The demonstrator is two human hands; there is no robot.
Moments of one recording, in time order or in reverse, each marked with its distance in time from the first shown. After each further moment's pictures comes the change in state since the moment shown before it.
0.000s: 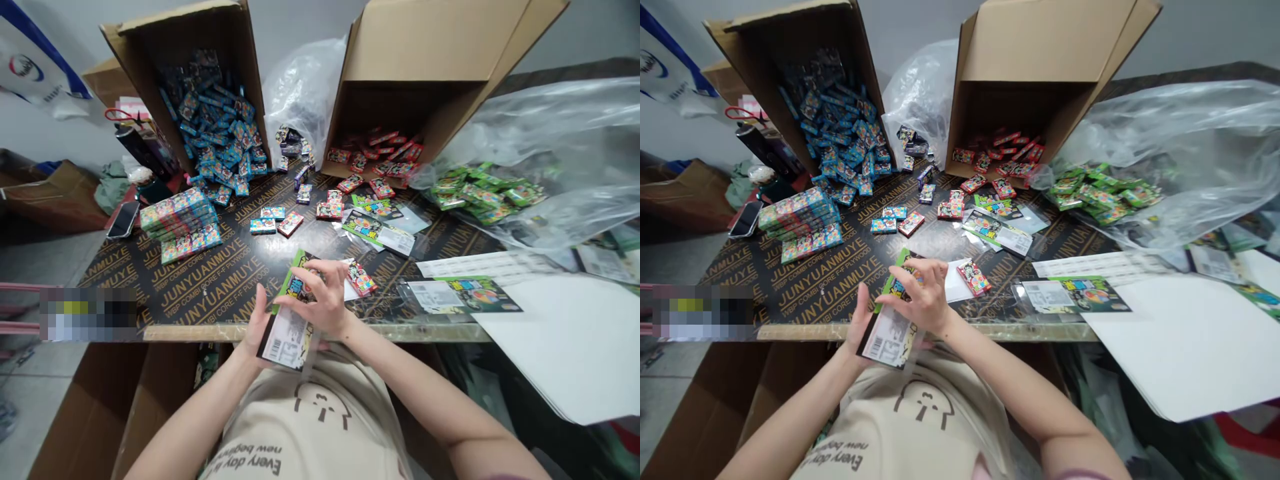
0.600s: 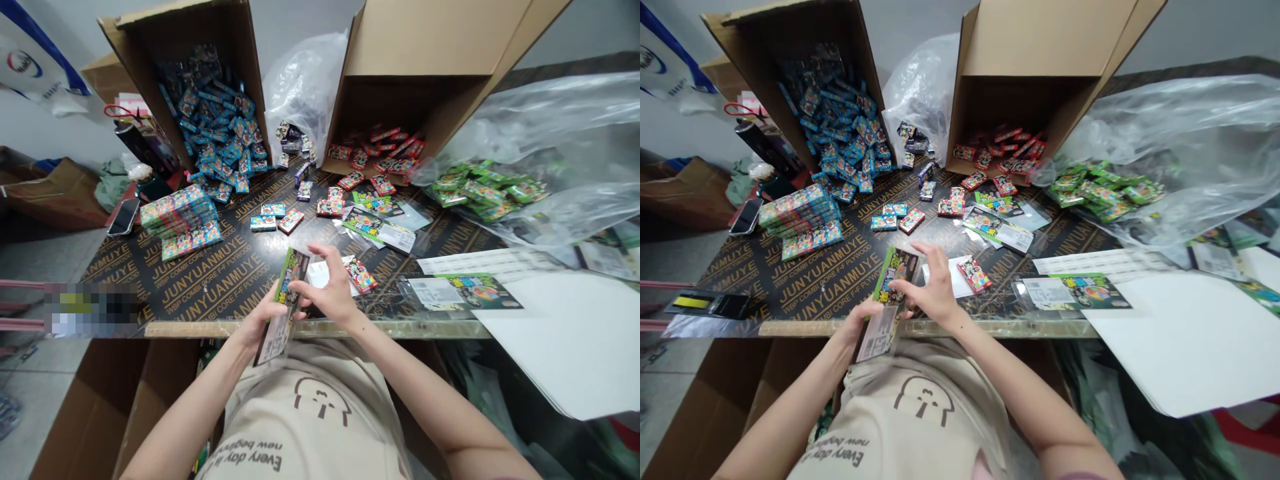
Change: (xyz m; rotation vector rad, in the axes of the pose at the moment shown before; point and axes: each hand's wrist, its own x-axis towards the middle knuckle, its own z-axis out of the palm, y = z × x) left_hand -0.003 0.009 -0.003 0.308 0.186 0.167; right_hand 0.001 0.009 -0.003 0.389 -0.177 0.462
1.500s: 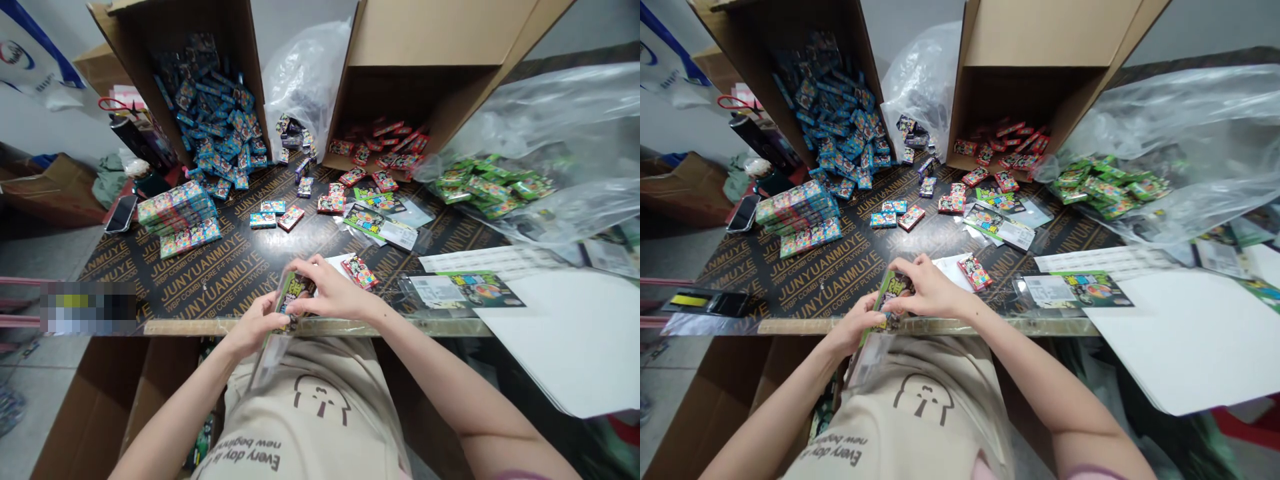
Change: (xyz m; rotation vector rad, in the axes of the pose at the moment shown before) left_hand -0.010 0.007 0.003 0.370 -0.007 0.131; right_hand 0.027 -0.019 -0.024 -0.029 -0.649 -0.089
